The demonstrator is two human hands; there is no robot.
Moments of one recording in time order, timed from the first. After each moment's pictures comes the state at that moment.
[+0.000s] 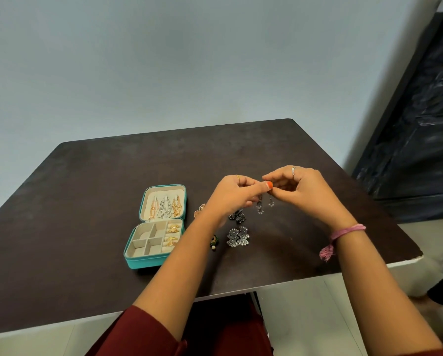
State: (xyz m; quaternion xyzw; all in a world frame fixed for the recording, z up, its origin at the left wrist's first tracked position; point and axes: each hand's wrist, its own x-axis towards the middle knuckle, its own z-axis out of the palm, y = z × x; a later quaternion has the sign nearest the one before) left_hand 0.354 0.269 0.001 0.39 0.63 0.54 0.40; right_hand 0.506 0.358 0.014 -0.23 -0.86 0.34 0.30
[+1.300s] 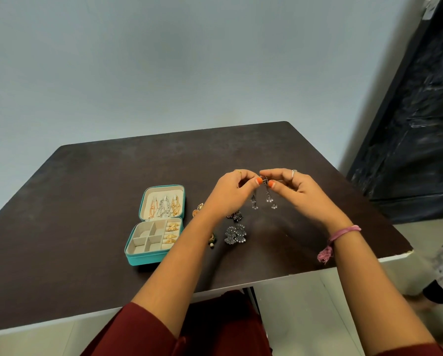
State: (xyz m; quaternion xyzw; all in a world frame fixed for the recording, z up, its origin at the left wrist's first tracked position) left_hand 0.357 0.261 0.012 0.55 0.68 0.44 0.21; right_hand 0.514 0.357 0.004 -0.20 -0.82 0.46 0.28
